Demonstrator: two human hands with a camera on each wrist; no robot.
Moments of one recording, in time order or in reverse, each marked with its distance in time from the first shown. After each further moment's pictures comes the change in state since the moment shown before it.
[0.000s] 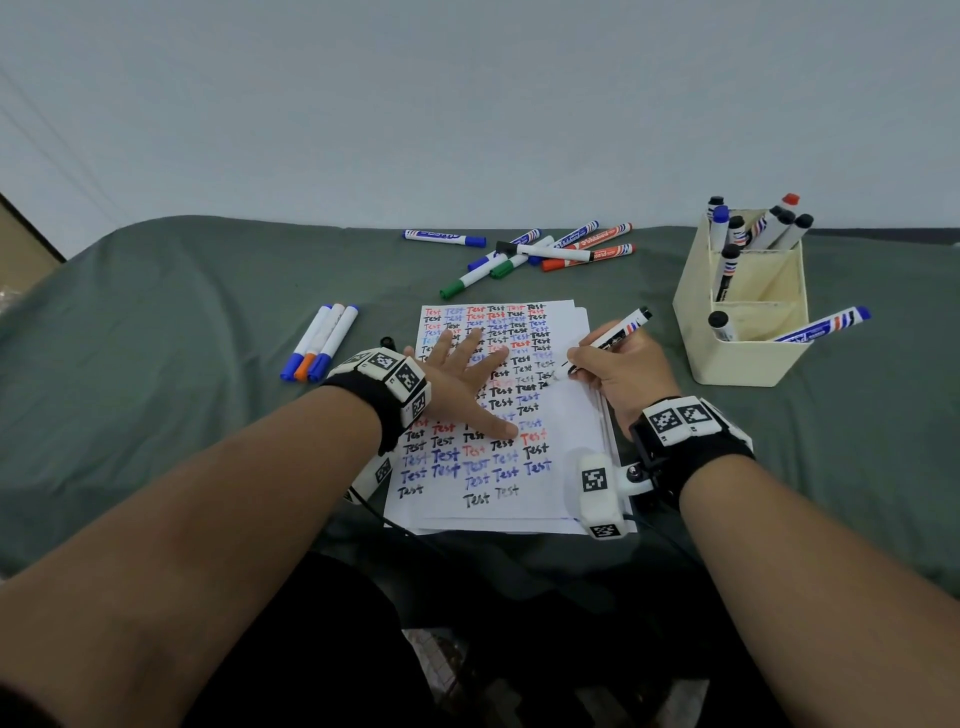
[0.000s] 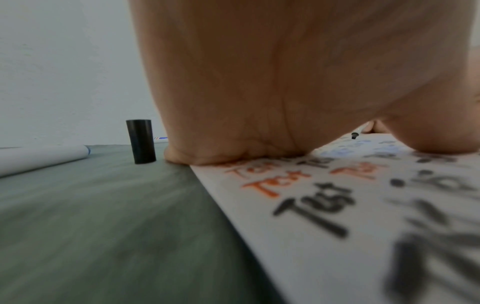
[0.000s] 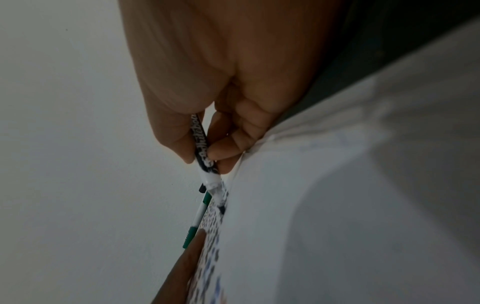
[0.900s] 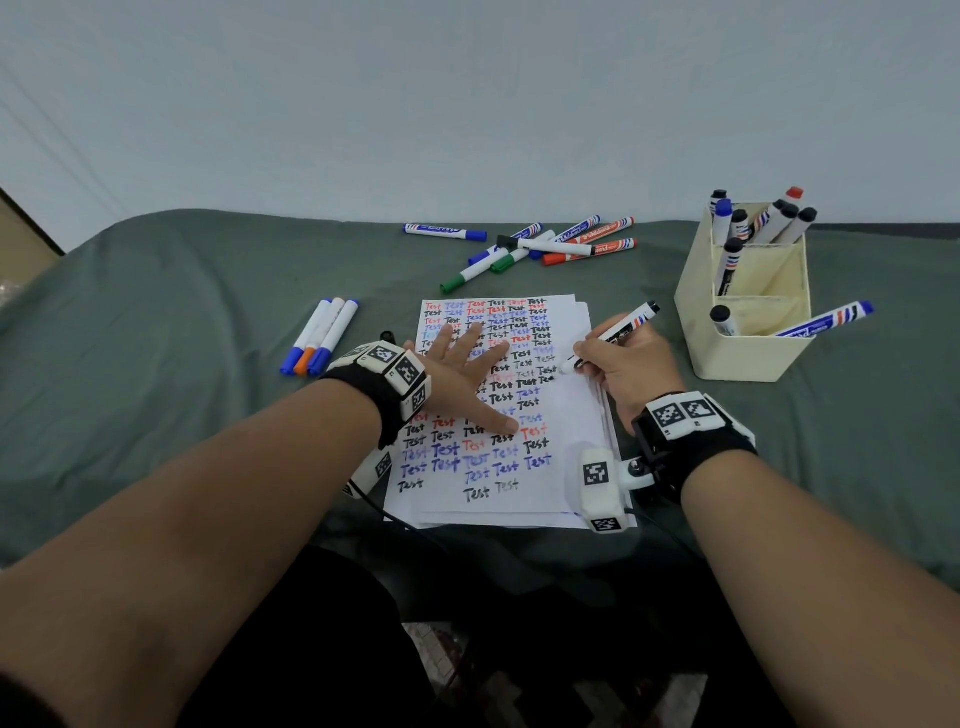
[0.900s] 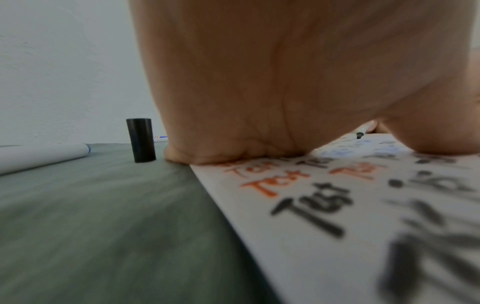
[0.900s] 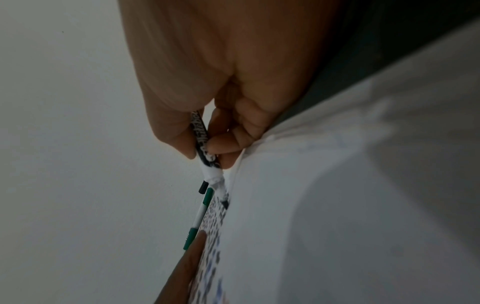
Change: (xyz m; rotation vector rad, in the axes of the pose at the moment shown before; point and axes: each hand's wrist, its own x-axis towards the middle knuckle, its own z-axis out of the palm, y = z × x) left_hand -0.004 0.002 -0.002 0.008 -0.015 -0.005; right_hand 0.003 0.003 -0.003 -0.015 0.026 0.004
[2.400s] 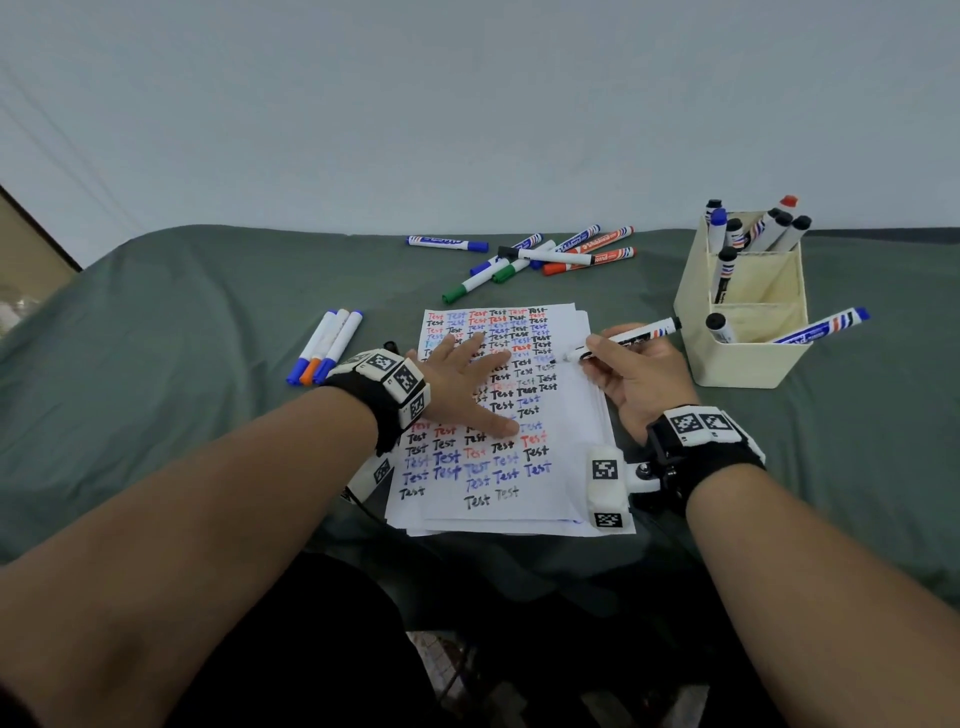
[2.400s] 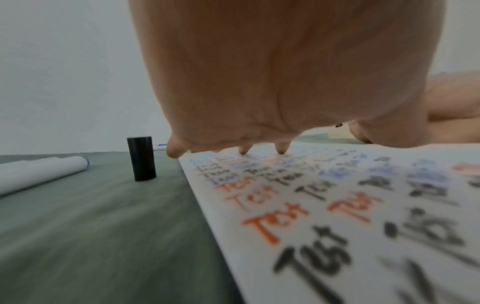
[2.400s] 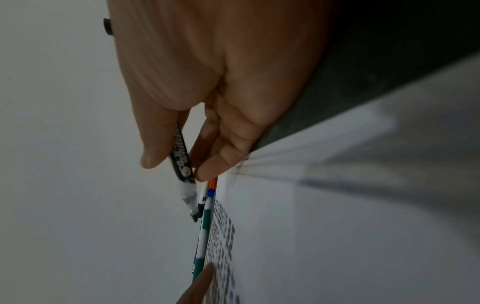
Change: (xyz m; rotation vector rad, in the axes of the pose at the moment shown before) left_hand 0.000 -0.004 -0.003 0.004 0.079 0.036; right_hand -0.003 -0.001 -0.007 0.456 -0.033 0.074
